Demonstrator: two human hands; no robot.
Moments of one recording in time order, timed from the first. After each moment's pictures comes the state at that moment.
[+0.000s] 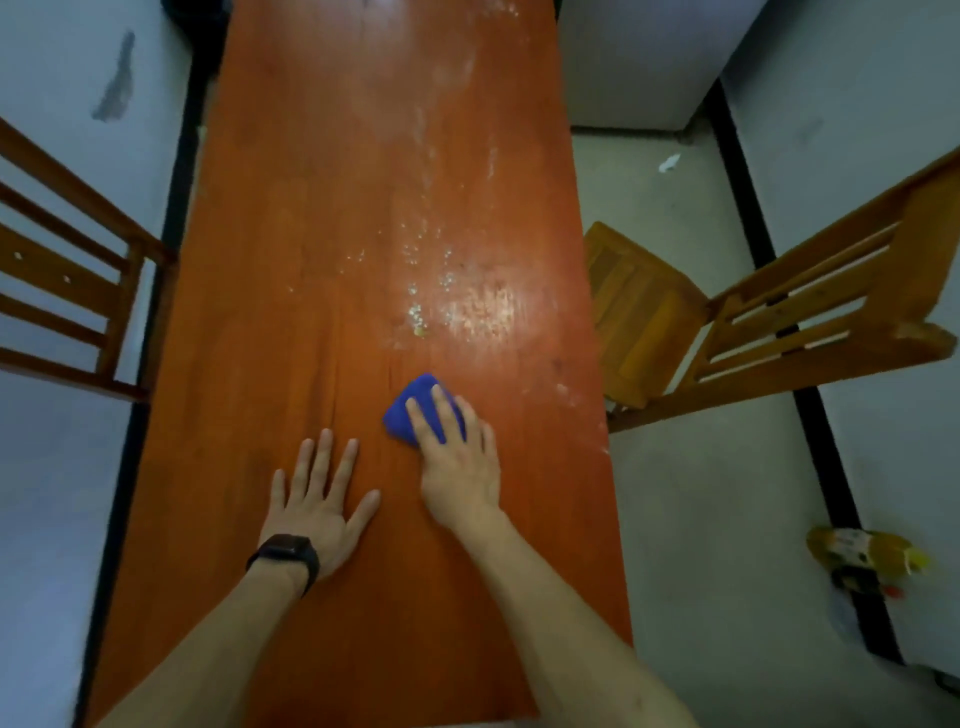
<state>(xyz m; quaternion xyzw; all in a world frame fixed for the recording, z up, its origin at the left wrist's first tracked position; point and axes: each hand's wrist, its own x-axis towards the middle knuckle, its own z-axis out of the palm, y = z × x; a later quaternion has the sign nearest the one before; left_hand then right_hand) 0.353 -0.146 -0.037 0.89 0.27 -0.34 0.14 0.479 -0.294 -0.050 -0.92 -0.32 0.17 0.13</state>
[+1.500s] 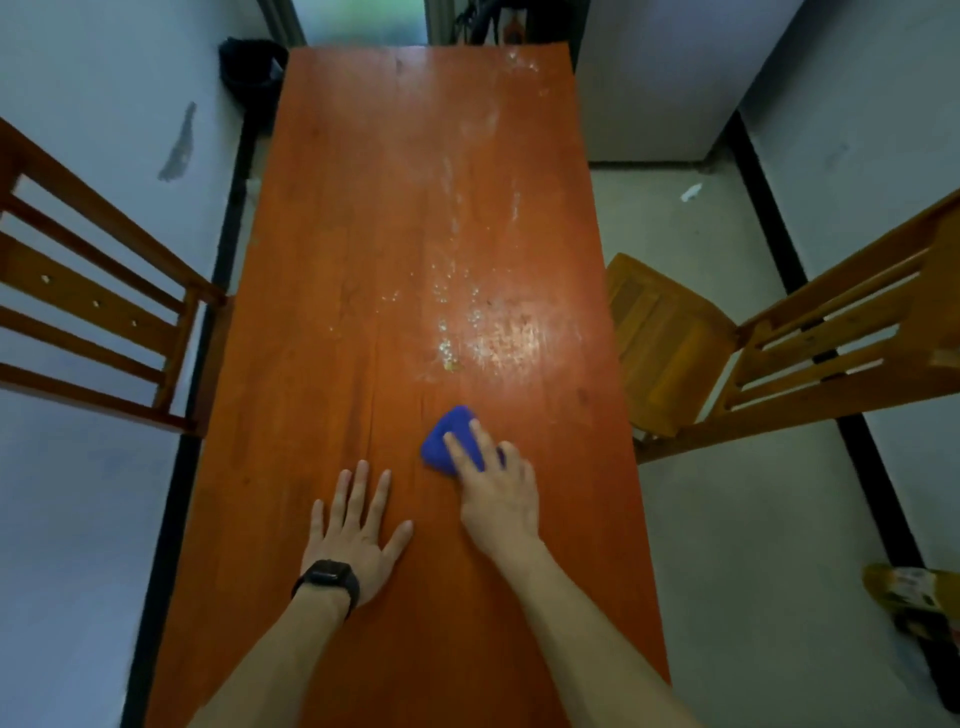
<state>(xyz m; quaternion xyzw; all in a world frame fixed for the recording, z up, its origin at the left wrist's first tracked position) 0.354 -0.148 -0.033 0.89 0.27 -0.35 0.12 0.483 -0.302 -0.050 -0.94 -0.30 0.11 0.13</state>
